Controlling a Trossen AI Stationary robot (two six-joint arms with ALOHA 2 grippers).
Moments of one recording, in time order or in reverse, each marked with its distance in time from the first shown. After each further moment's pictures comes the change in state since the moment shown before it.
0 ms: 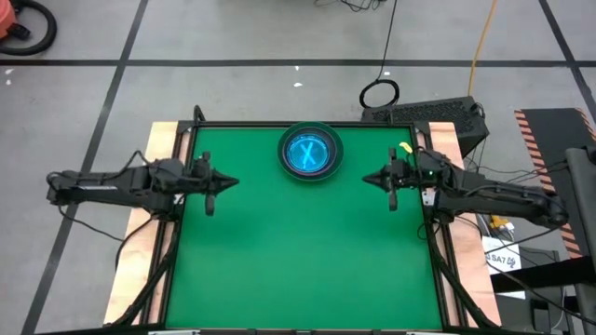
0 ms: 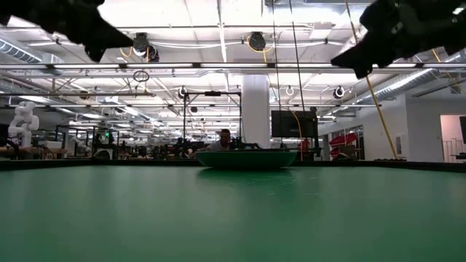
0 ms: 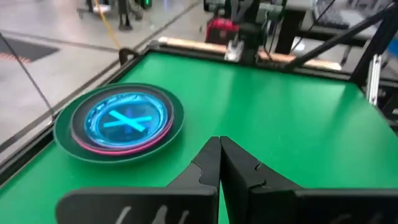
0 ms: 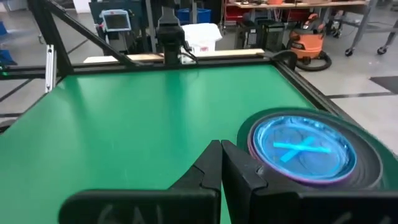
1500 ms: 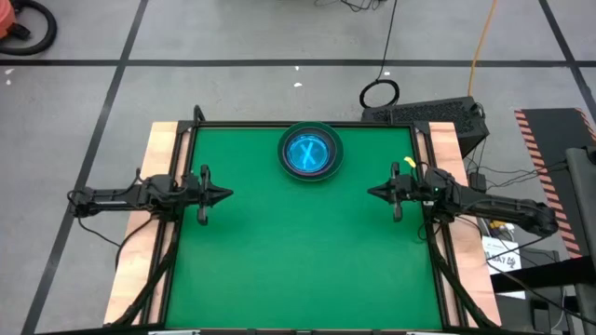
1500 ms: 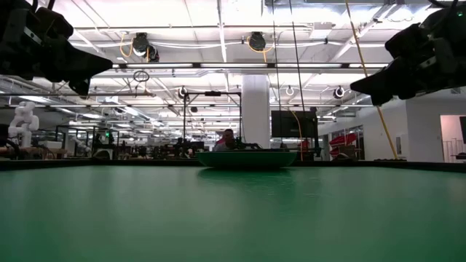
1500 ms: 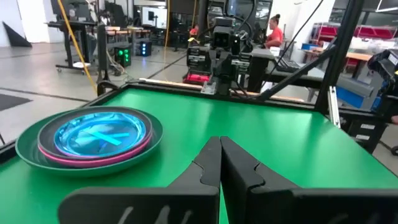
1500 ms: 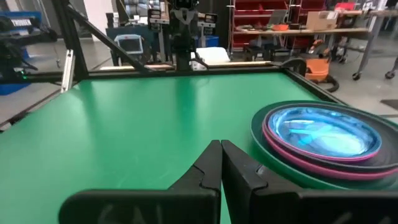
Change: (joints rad) left arm -0.014 -0.523 -0.462 0.209 0.075 0.012; right arm 0.033 -0.324 -0.324 0.142 -0.005 0.024
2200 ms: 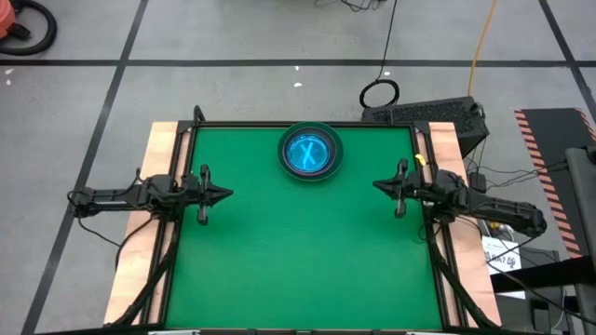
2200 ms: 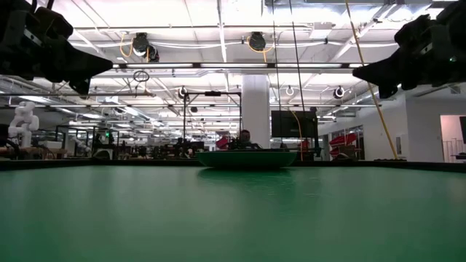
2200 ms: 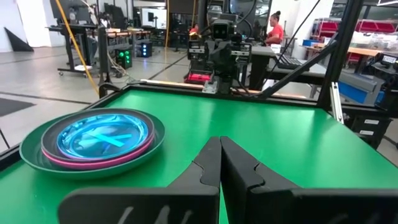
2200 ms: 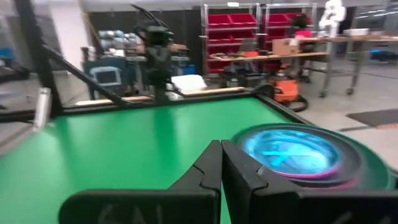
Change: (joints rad) left arm 0.000 0.000 0.000 -0.005 0.001 0.028; right arm 0.057 -0.208 0.000 -0.098 0.164 0.060
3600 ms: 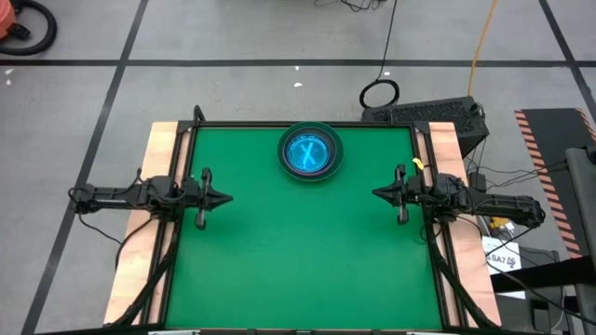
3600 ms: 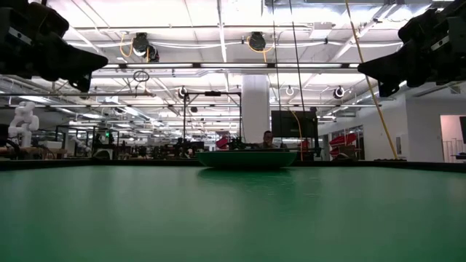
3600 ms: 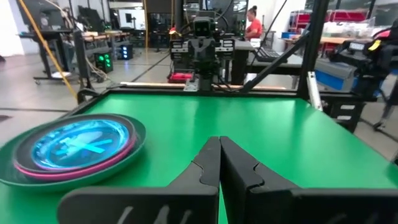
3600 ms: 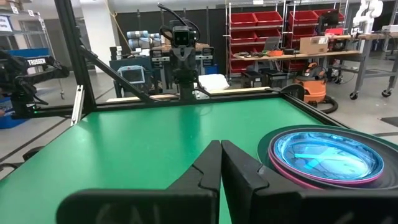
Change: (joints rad) left arm -0.048 0.001 -0.002 -0.006 0.038 0.046; right arm 0.120 -0.003 0.000 -0.004 0.021 0.011
